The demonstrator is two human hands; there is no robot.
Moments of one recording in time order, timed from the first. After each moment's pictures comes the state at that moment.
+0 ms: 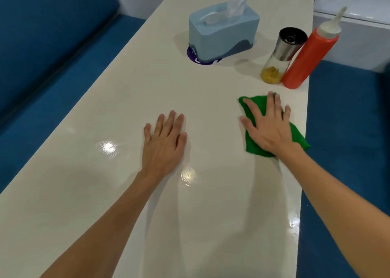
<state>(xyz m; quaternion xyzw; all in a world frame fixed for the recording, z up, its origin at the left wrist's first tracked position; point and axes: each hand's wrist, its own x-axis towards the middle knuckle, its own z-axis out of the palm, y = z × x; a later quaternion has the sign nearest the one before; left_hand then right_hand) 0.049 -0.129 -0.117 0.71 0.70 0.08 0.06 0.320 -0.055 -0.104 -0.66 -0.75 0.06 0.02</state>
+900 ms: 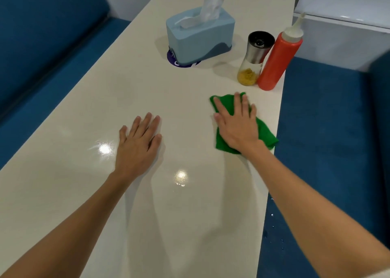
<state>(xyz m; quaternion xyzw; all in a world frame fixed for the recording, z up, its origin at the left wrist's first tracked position) 0.050 -0.131 -0.113 0.70 0.71 0.08 0.07 0.314 -0.049 -0.106 -0.64 -0.76 0.06 0.02</state>
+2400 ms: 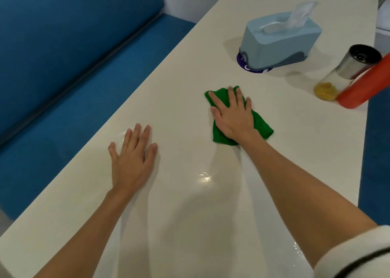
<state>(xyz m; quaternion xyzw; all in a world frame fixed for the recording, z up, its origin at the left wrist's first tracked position) -0.102 -0.203 -0.114 0.57 0.81 0.11 0.07 0.122 -0.019 -0.106 -0.55 -0.83 0.10 0.03</state>
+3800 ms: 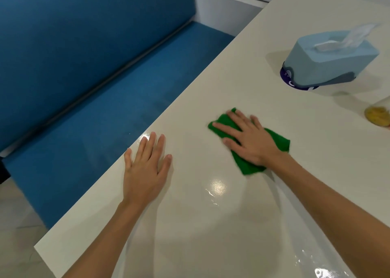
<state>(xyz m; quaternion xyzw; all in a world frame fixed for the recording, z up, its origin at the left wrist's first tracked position) -0.167 -0.230 -0.113 0.55 0.82 0.12 0.07 0.075 -0.046 -0.098 -0.36 -0.93 0.09 0.00</state>
